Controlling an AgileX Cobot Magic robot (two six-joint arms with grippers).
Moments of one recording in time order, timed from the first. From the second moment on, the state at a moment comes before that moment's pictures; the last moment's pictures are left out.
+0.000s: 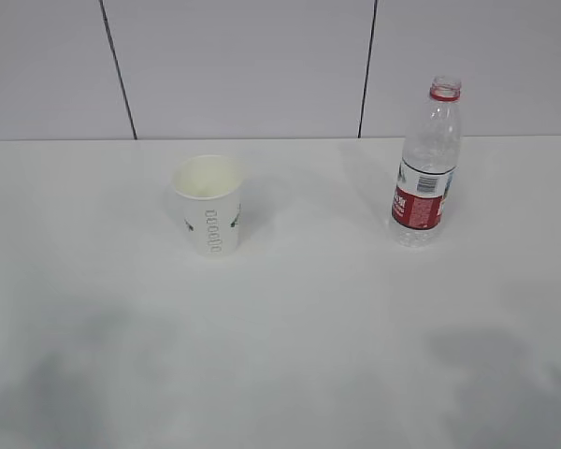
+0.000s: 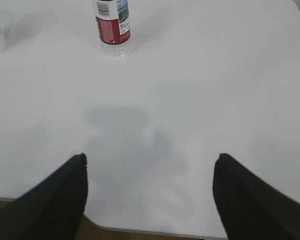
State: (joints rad) left arm -0.09 0.01 -0.54 -0.07 1.11 -0.05; right arm 0.09 -0.02 -0.49 -0.02 1.14 -0.02
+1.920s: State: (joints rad) left arm -0.09 0.01 -0.54 -0.07 1.11 -0.05; right arm 0.09 -0.02 -0.49 -0.02 1.14 -0.02
